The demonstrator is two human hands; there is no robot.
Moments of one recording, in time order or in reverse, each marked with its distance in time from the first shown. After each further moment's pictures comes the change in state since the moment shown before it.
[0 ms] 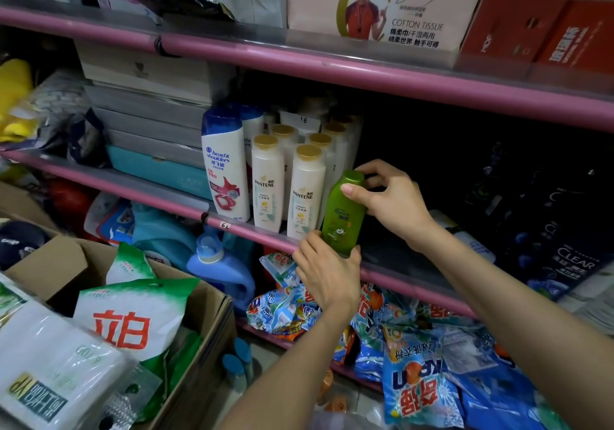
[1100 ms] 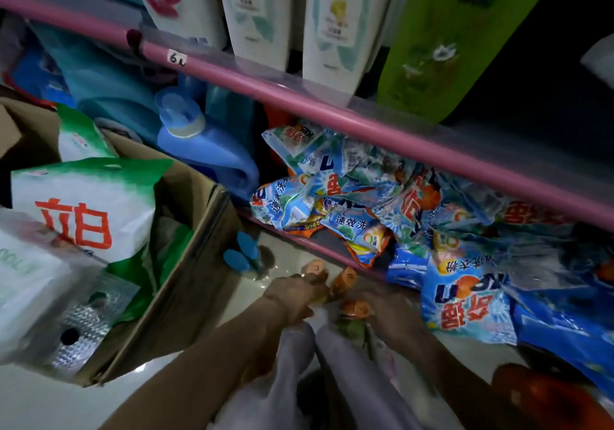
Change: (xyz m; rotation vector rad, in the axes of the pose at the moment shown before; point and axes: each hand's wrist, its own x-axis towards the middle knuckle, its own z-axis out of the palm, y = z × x) left_hand -0.018 -0.290 0.087 0.781 -1.280 0.620; right_hand -0.187 0.303 0.166 -0.651 -0.905 0.228
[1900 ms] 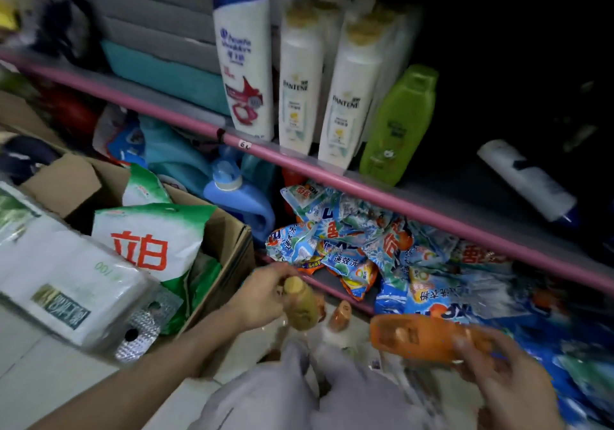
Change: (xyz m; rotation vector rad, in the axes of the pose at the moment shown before) left_hand -0.139 -0.002 -0.092 -0.696 0.600 -0.059; right_hand -0.206 -0.023 -0.102 0.791 0.721 0.456
